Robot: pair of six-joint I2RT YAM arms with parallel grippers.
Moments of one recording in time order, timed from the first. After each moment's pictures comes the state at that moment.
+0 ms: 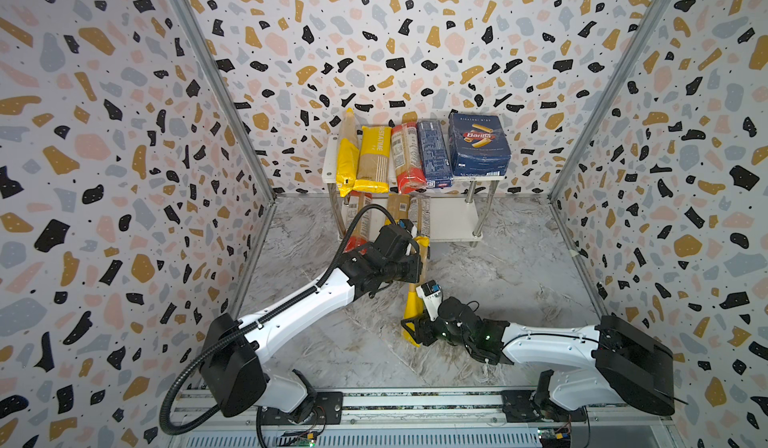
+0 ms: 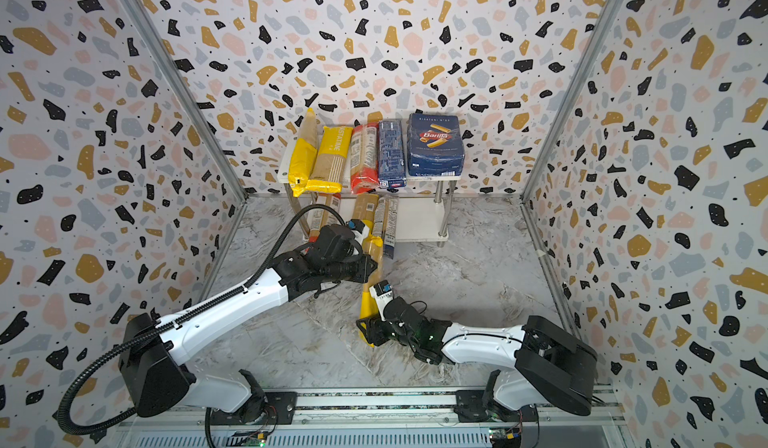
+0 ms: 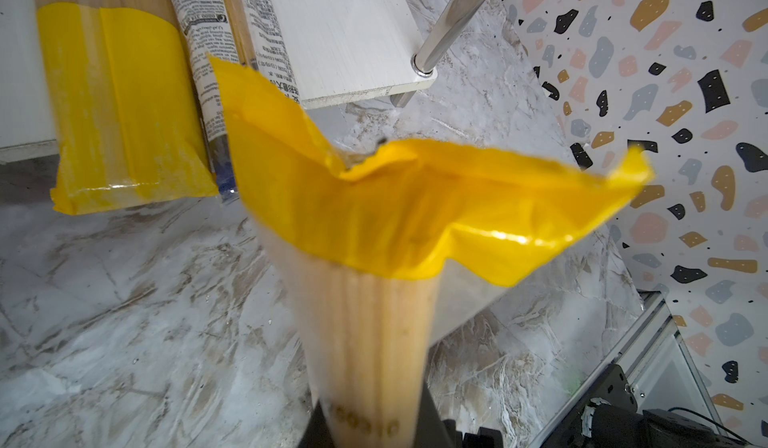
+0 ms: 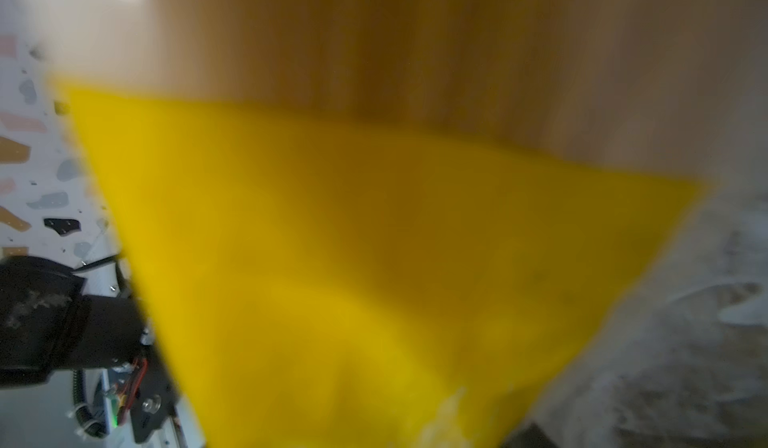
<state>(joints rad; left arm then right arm) -0.78 1.42 1.21 -0.51 0.07 -0.53 1.10 1.37 0.55 0.29 0.02 0.58</state>
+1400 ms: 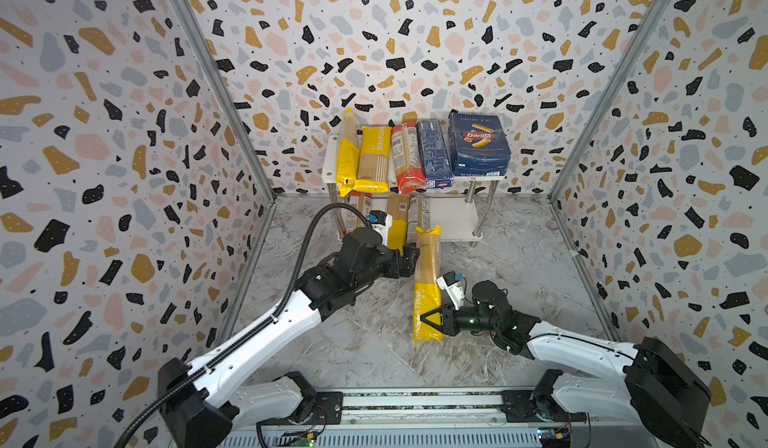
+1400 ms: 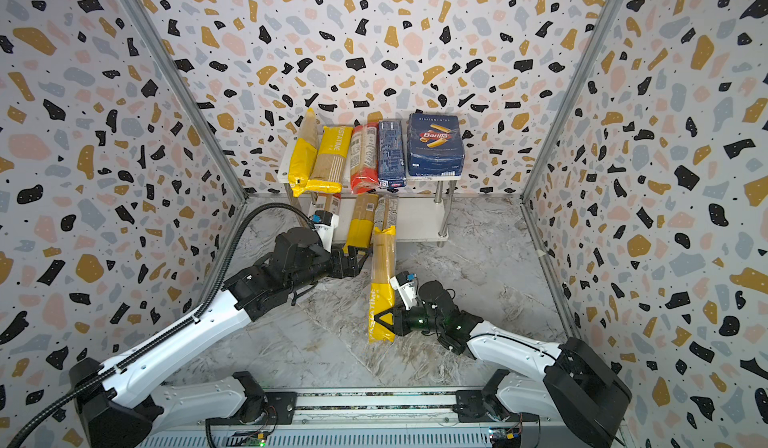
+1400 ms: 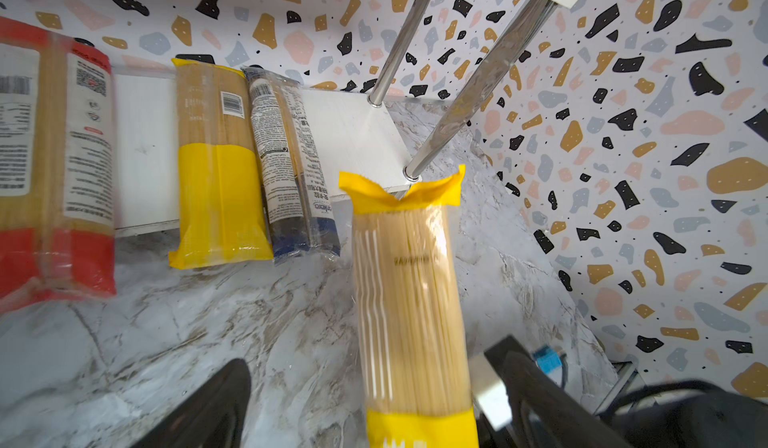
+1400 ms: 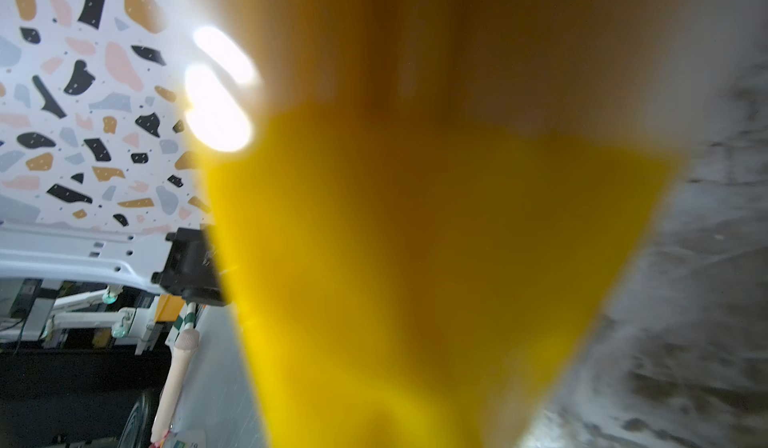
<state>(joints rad) -0.73 1.12 1.07 -0.40 -0.05 -0.51 0.77 1.18 0.46 0.25 -0.51 0.65</state>
